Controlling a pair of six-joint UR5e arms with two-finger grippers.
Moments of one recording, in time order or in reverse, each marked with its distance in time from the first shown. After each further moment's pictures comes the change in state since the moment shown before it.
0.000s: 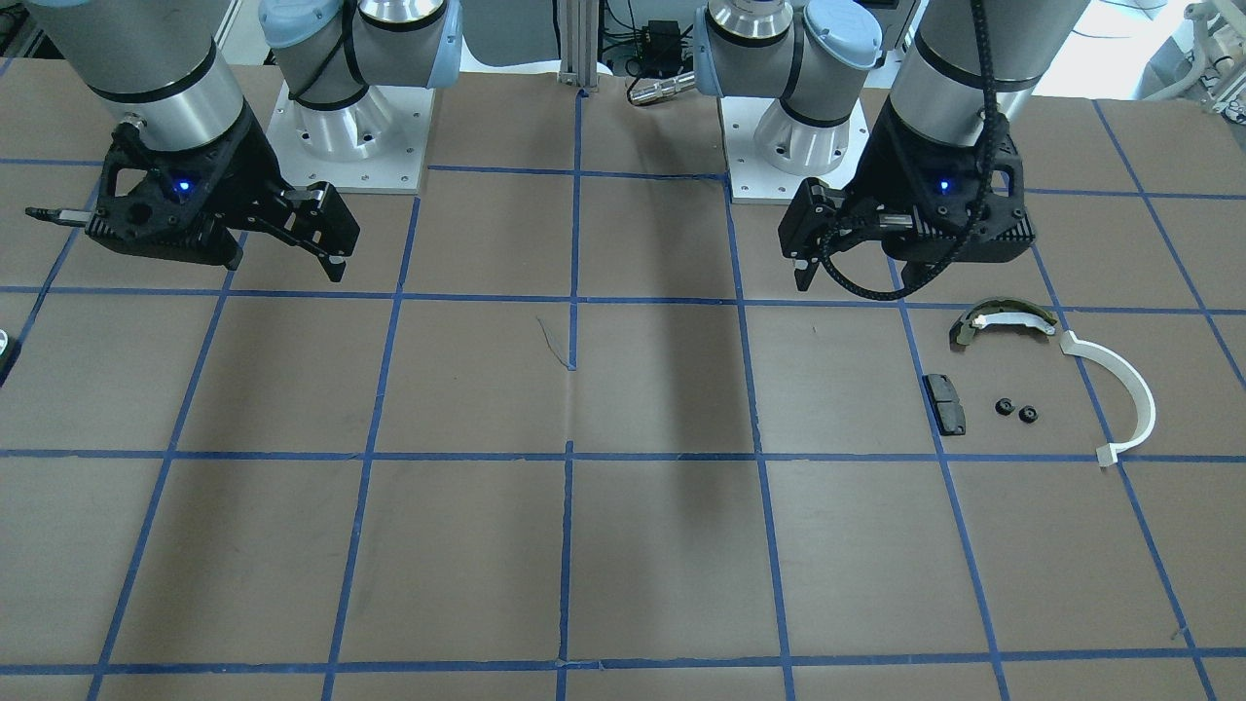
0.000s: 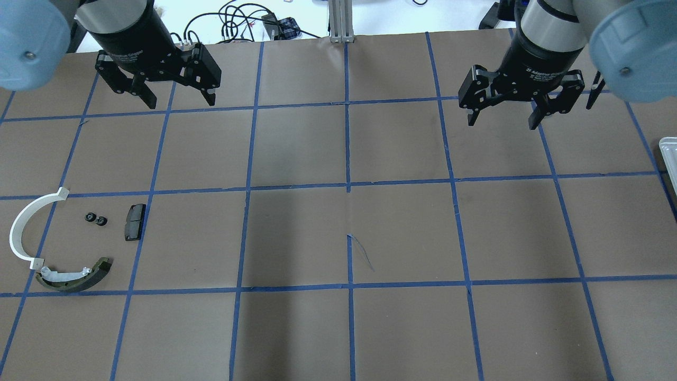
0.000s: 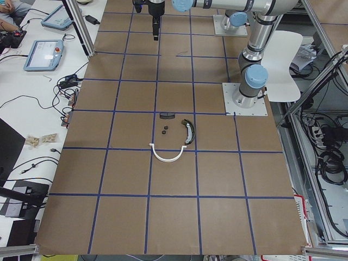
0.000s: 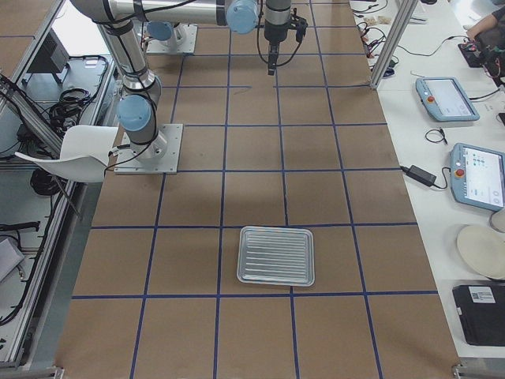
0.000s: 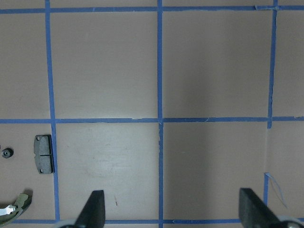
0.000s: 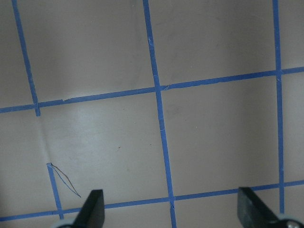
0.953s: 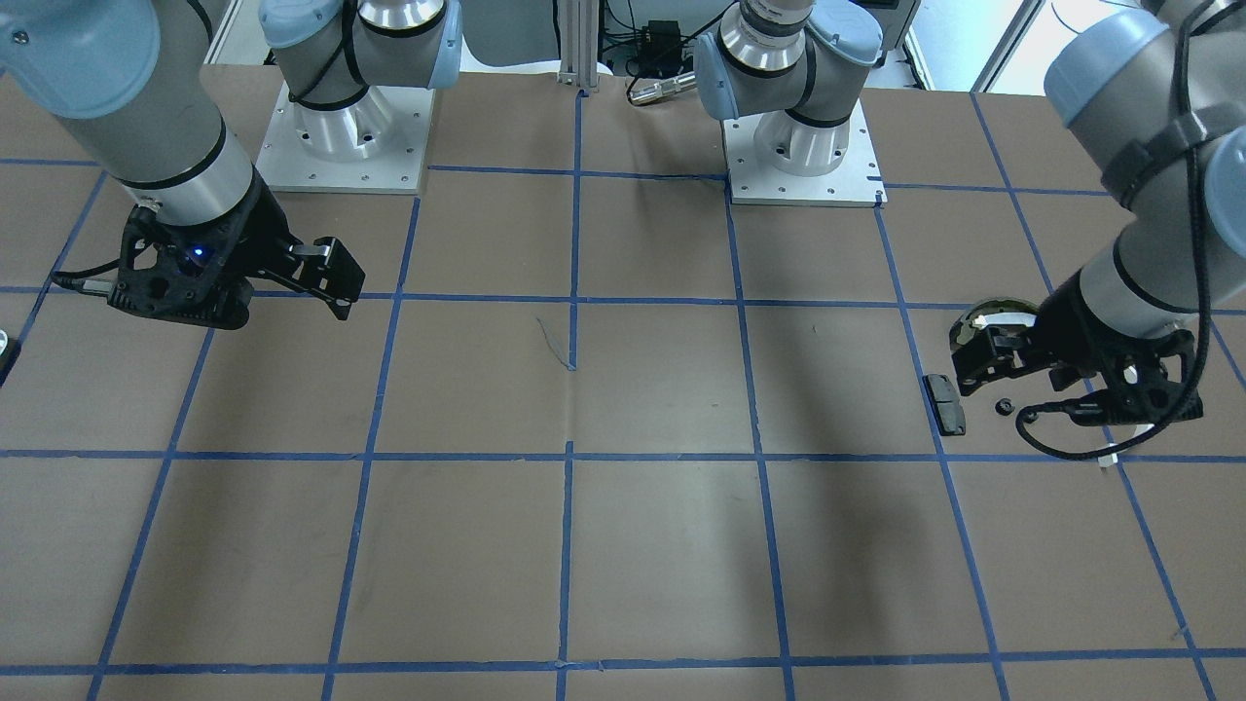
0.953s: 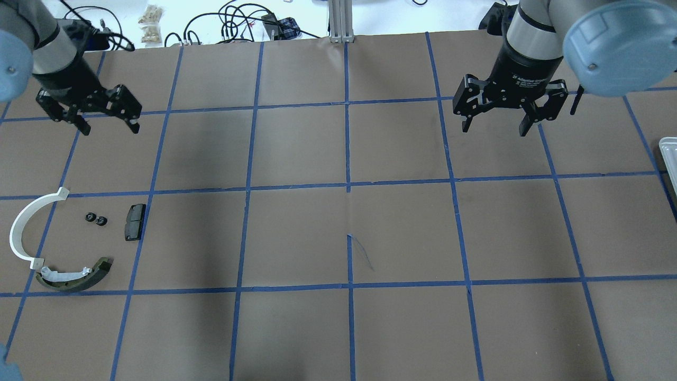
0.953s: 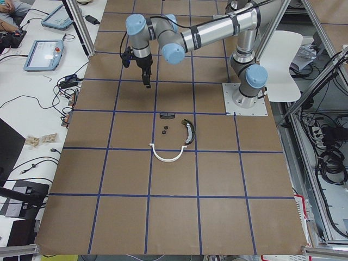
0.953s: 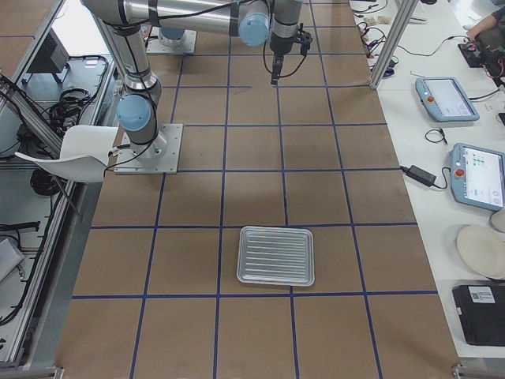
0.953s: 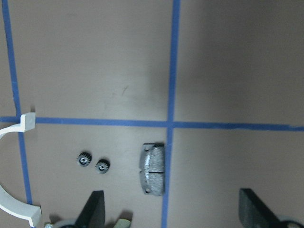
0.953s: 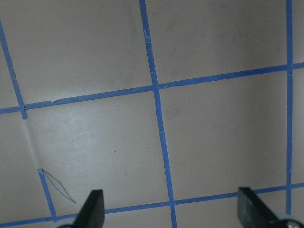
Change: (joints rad) left arm 0.258 -0.156 -0.023 0.077 0.059 0.214; right arm -0.005 0.074 -0.002 -0.012 -0.001 0.011
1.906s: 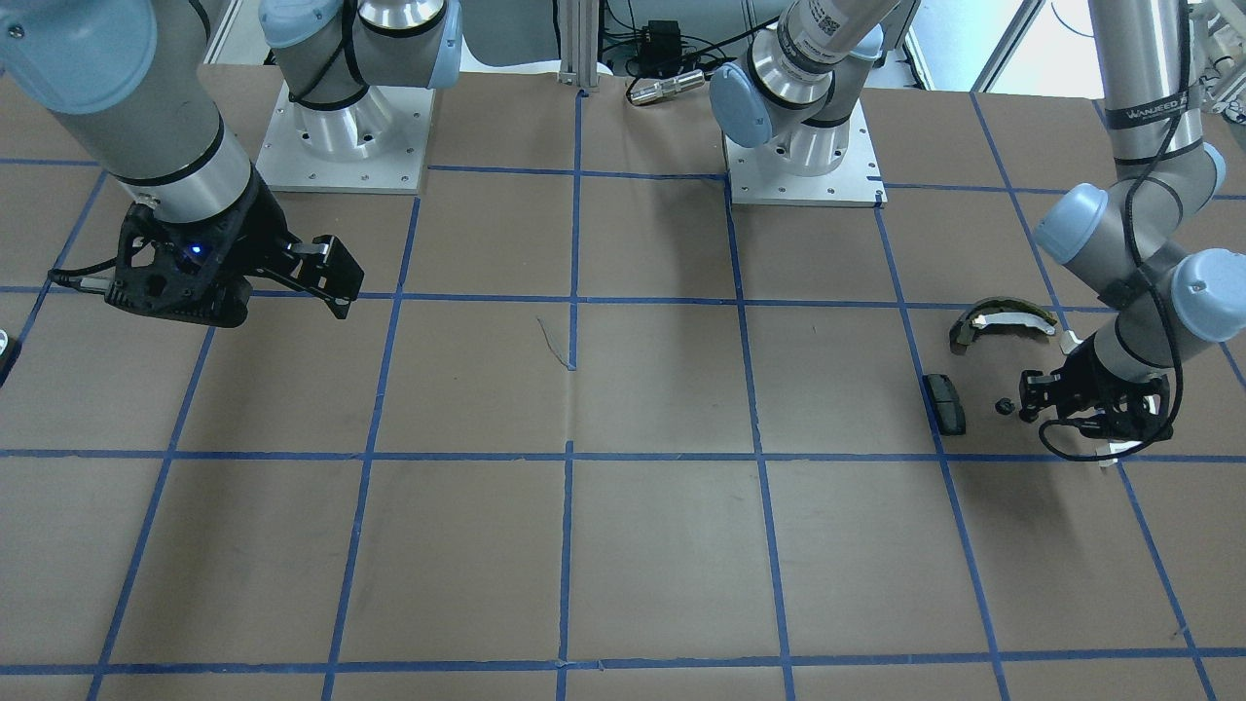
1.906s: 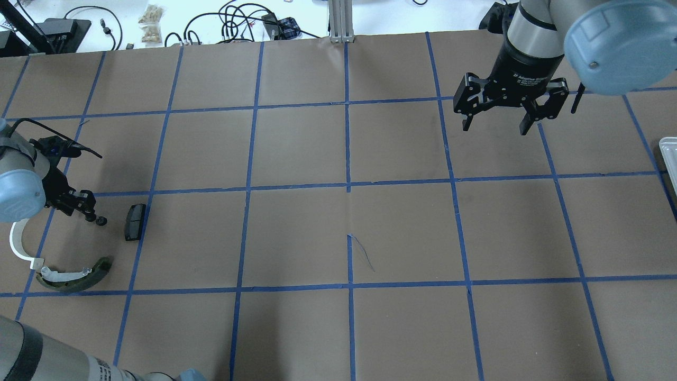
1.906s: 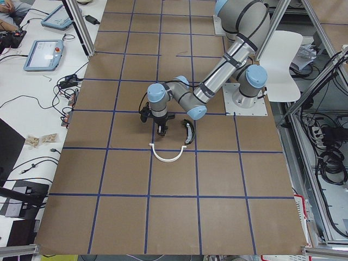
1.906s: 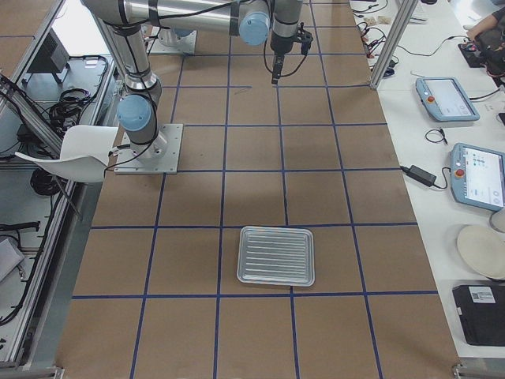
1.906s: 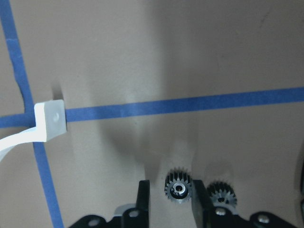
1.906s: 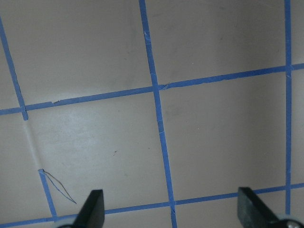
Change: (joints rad) left arm 0.389 -0.167 -0.433 0.665 0.072 0.539; right arm 0.000 0.002 -0.001 0.001 0.000 0.000
